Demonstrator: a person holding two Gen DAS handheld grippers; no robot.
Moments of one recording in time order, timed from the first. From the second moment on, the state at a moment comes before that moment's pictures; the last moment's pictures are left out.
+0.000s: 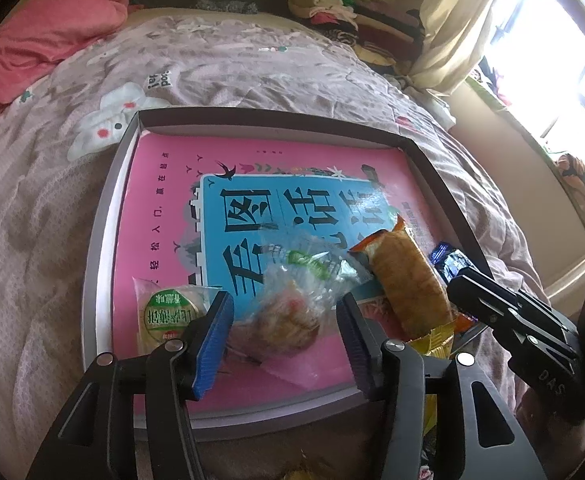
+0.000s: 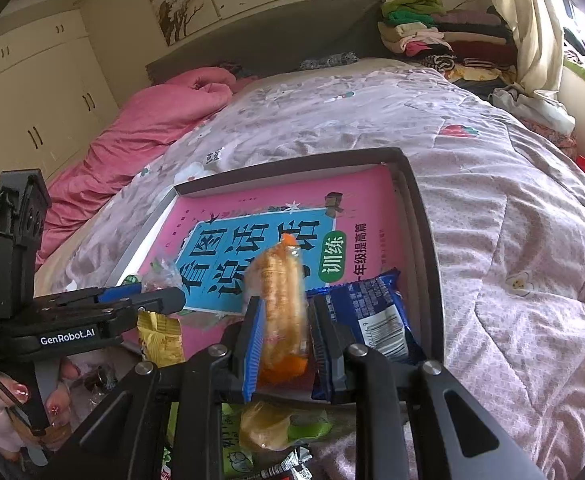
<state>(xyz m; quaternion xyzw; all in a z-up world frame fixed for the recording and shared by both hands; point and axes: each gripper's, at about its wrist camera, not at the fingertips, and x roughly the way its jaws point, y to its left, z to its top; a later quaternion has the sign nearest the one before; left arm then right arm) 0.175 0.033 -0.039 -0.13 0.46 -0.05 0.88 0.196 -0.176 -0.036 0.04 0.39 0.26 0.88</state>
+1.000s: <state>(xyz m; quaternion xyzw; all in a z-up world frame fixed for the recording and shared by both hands) 0.161 0.039 -0.019 -0.13 0.44 -0.05 0.88 0.194 -0.188 -0.025 0.08 0.36 0.28 0.89</state>
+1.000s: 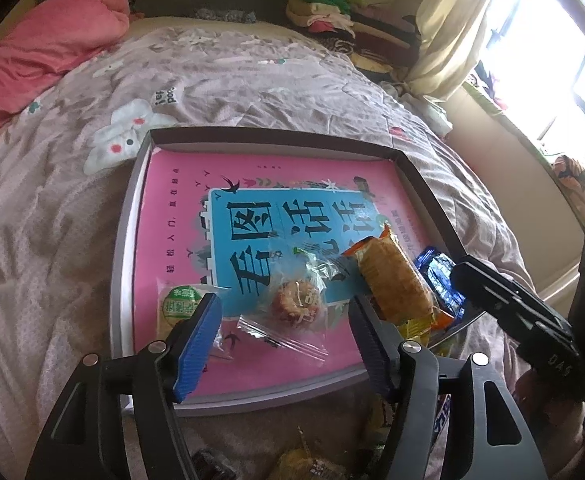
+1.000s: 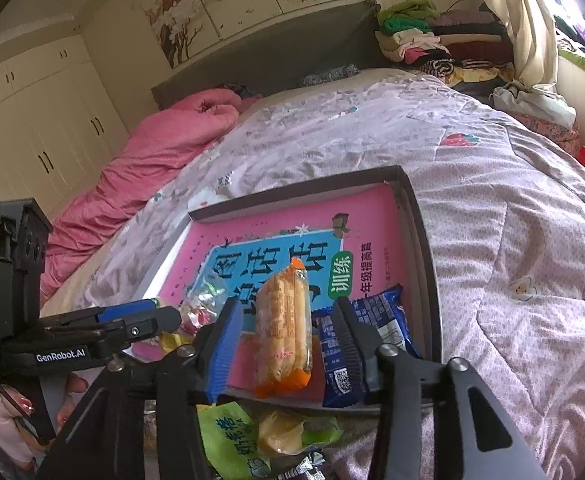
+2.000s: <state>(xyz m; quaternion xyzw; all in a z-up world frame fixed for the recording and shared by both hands) 0.133 0.038 0.009 -0.11 0.42 -0.05 0.90 0.179 -0.189 -0.009 0.08 0.33 0.29 0.89</state>
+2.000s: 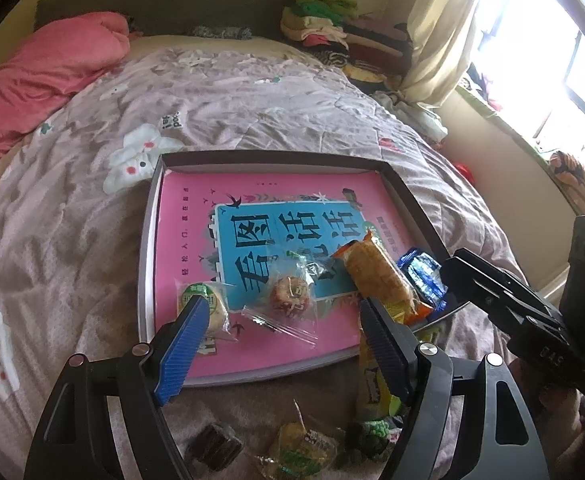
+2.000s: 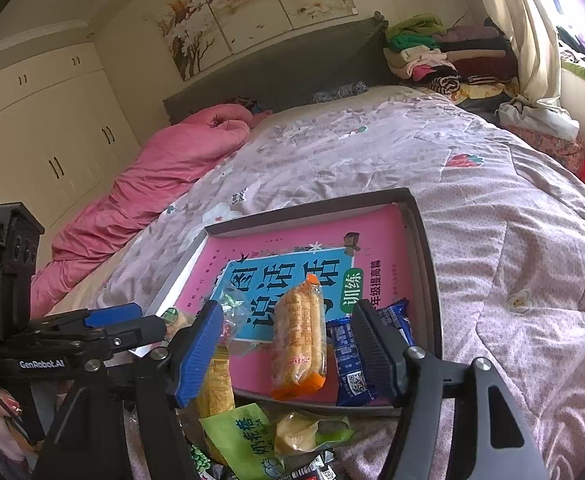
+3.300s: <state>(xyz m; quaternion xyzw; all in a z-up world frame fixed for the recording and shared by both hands) 0.085 0.042 0.012 -0.08 0.43 -0.04 0.90 0.153 -0.213 -0.005 0.10 0.34 0.27 0.89</state>
